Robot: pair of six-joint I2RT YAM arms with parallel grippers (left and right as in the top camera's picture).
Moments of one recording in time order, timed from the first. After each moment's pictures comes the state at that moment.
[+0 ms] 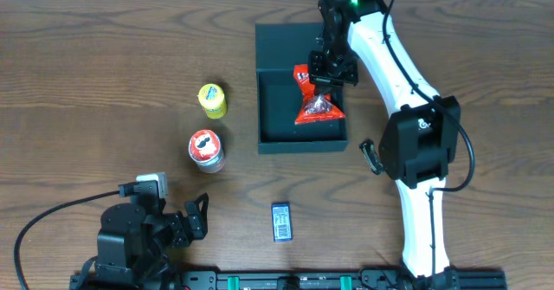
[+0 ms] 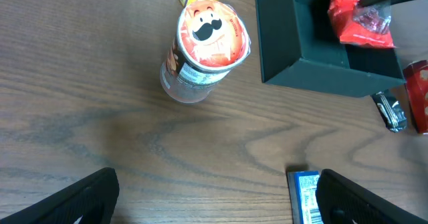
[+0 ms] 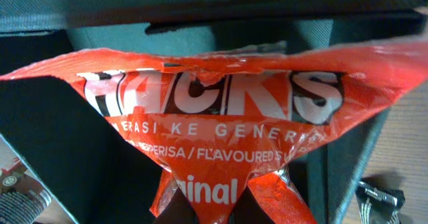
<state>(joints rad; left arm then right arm) -0.18 0.29 0.57 -1.02 0.16 -0.38 0.32 2.37 2.22 -1.46 -0.26 0.39</state>
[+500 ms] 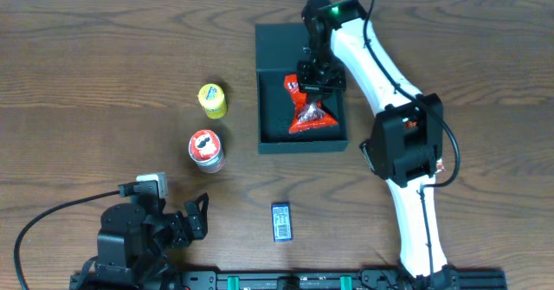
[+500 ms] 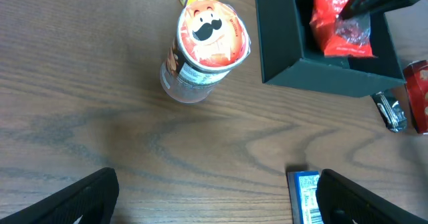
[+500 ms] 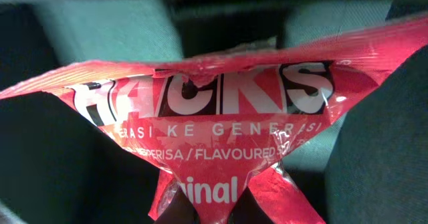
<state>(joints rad) -0.18 0.29 0.57 -1.02 0.16 -0.38 0.37 2.41 2.22 -1.47 -0.21 0.39</state>
